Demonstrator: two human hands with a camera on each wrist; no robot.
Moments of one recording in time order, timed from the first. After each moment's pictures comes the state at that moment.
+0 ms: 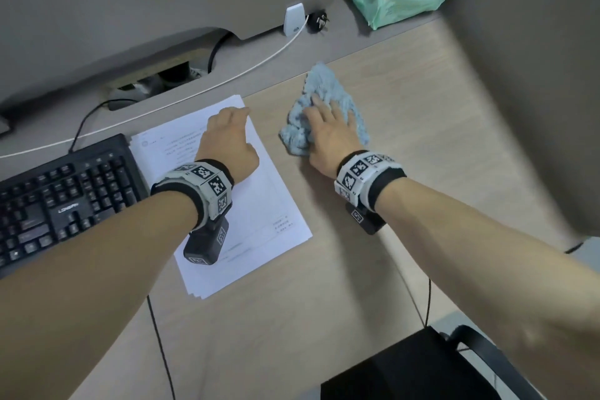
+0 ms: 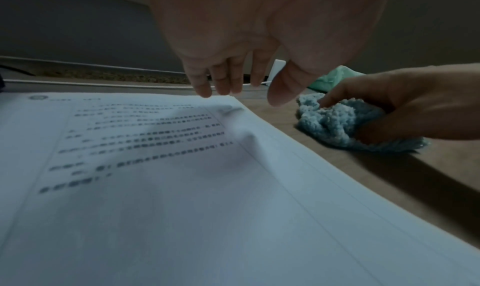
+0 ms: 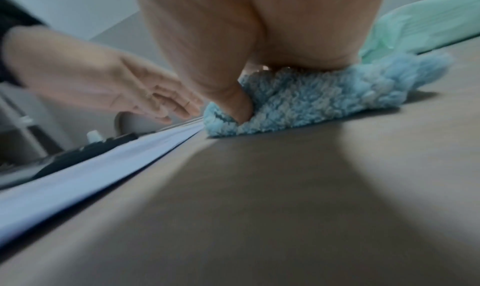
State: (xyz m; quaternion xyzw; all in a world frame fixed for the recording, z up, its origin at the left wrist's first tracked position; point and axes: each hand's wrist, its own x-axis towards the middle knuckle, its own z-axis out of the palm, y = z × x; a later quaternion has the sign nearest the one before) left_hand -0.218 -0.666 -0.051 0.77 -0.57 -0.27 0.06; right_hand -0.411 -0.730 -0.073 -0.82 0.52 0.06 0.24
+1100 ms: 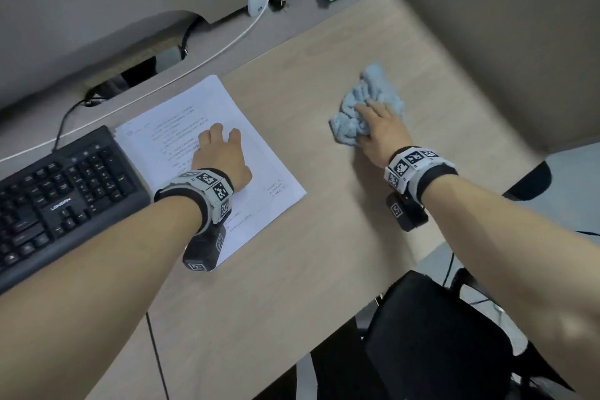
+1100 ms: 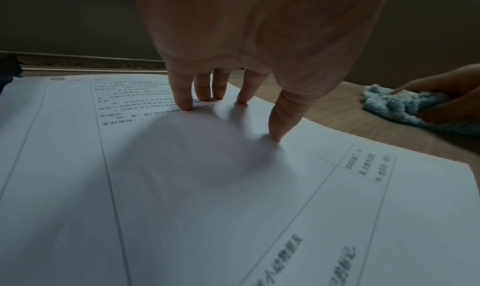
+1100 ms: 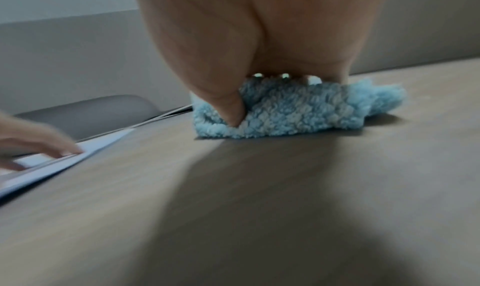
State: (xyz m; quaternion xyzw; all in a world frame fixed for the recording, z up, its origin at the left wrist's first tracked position) left_hand -0.236 -0.609 -0.062 0.74 -0.62 -0.22 -0.15; right_hand -0.533 -0.669 -0.081 -0.74 0.64 0.03 0.19
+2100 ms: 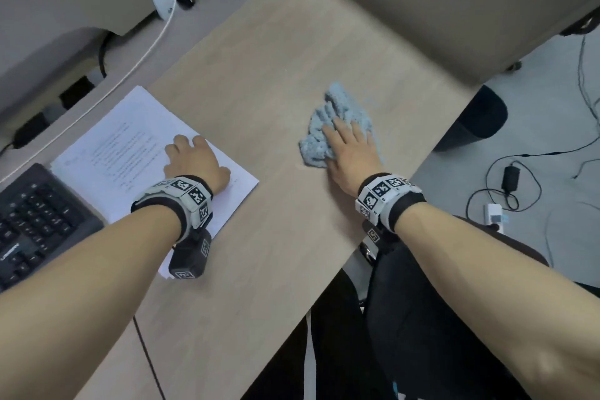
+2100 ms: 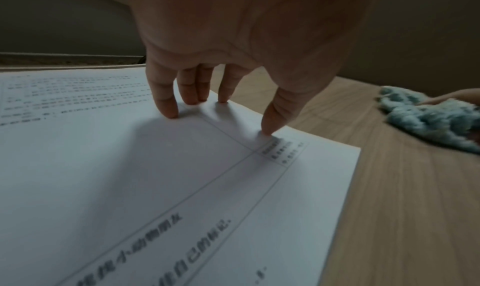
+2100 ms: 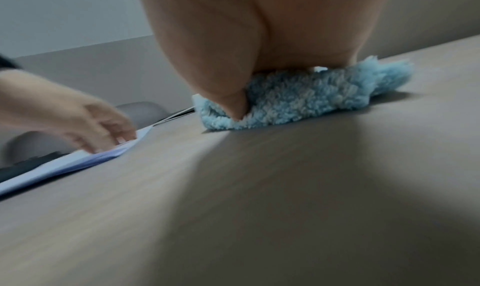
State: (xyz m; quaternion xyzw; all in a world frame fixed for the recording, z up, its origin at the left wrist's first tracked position) left_hand -0.292 -0.599 -0.064 0.76 -0.60 -0.21 -0.14; right_hand -0.565 -0.551 -0.085 -0.69 0.70 0.04 0.18
